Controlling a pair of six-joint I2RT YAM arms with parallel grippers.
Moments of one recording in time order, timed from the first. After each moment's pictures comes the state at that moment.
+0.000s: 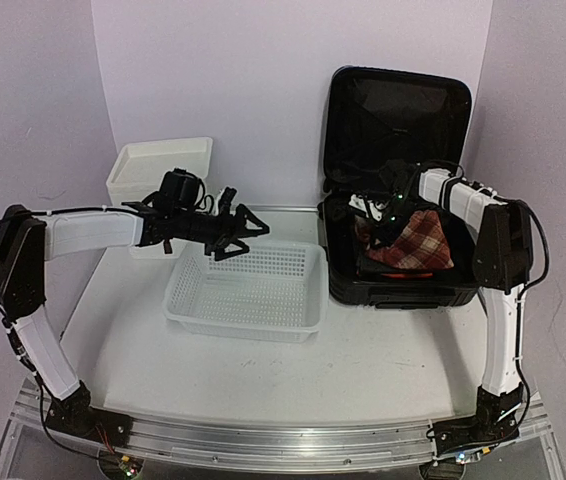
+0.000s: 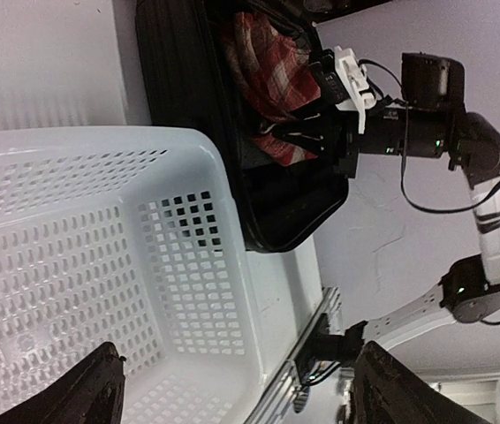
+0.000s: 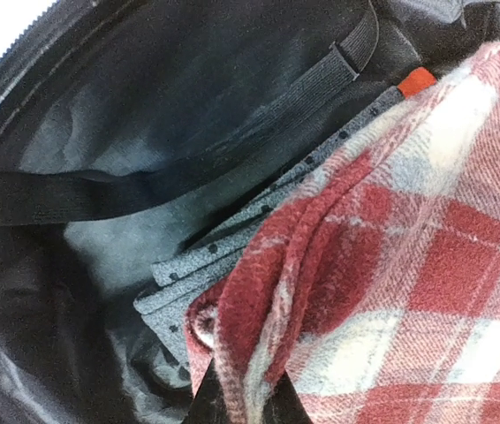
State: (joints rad) left arm -0.57 1.71 1.24 -0.06 0.65 -0.77; right arm 0.31 2.18 1.95 -1.02 -0.13 -0.57
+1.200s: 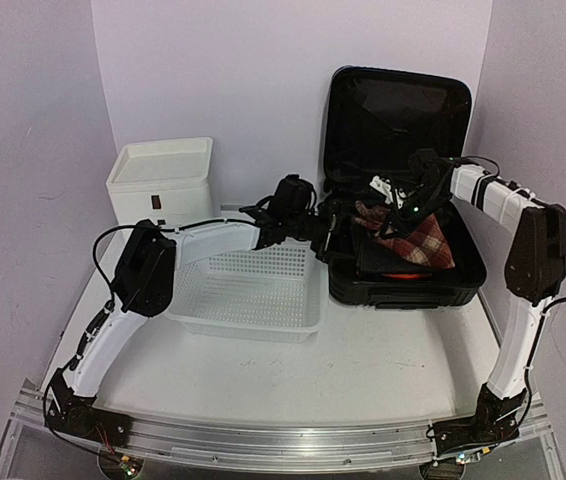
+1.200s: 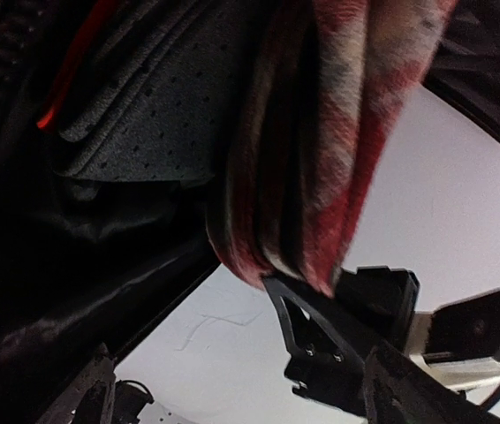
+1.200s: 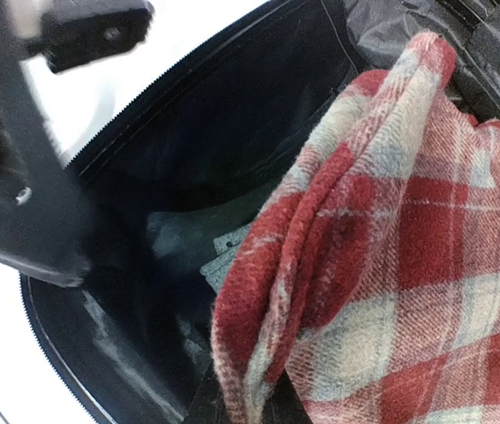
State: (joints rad) left arm -0.83 2.53 2.26 -0.06 0.61 -1.86; right arm 0.25 1.94 1.75 -0.94 -0.35 -0.52
